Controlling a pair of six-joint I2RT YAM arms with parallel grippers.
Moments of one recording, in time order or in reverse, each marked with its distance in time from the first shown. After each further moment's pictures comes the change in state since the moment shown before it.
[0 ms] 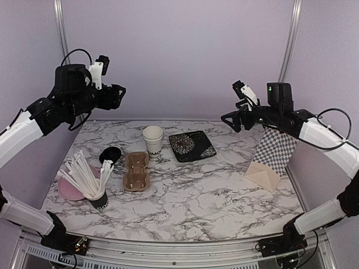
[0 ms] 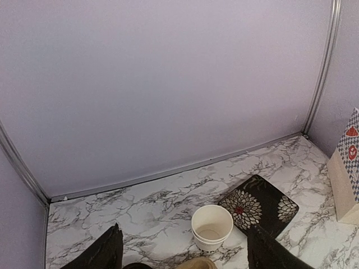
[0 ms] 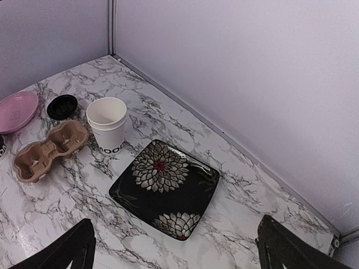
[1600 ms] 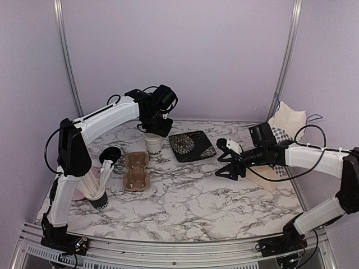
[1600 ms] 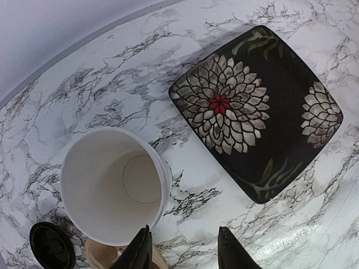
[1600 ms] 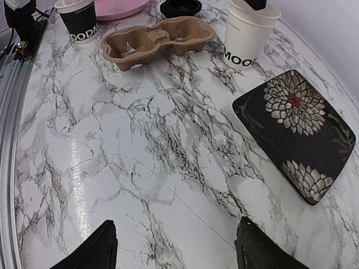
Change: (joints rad) left arm -0.122 1.026 0.929 -0.721 0.026 -0.220; right arm 0.062 0.031 -0.406 0.031 -0.325 -0.304
